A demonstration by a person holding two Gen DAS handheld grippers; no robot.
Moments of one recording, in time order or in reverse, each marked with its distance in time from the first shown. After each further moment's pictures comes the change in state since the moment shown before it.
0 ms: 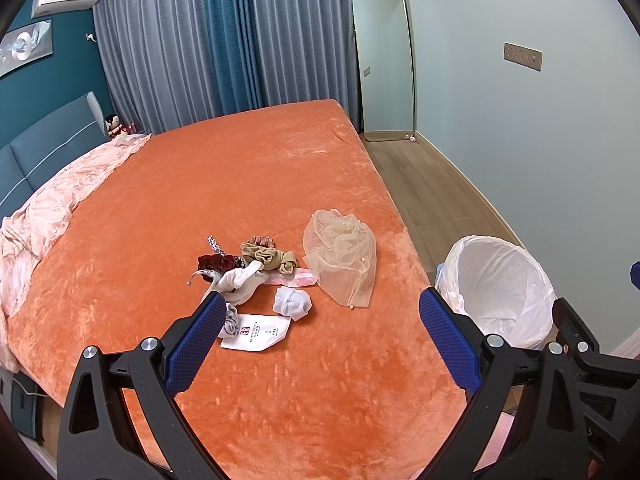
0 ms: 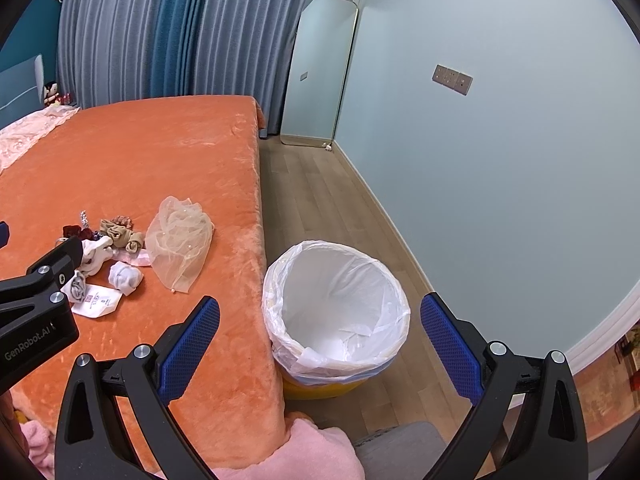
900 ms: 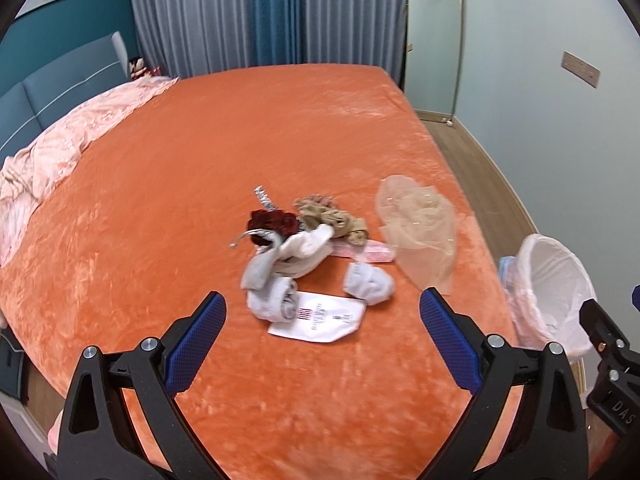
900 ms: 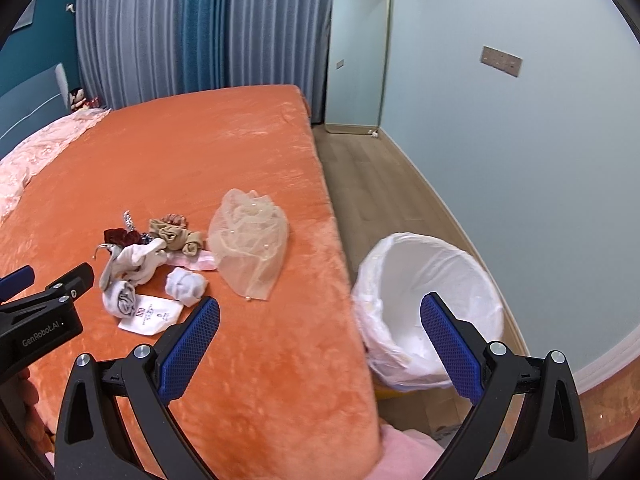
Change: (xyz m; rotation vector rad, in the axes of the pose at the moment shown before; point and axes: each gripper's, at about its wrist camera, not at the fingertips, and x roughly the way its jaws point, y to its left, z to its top) left arm 0.084 0.121 -0.033 -0.160 0.117 0.032; right arm 0.045 0.104 0.001 0.024 0.045 0.175
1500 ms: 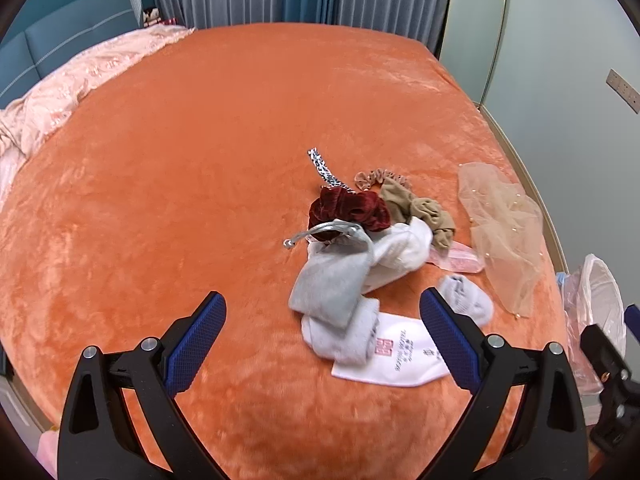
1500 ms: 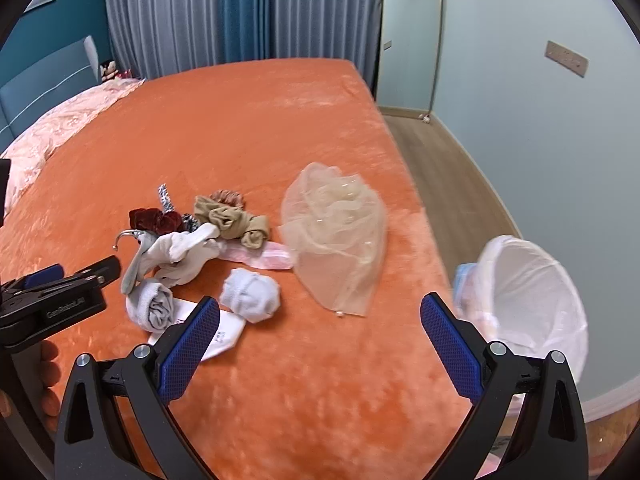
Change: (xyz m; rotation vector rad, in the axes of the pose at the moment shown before) left arm 0.115 0.086 0.010 -0.108 0.124 -0.015; right arm 0.096 0.098 0.007 -0.063 0.098 0.129
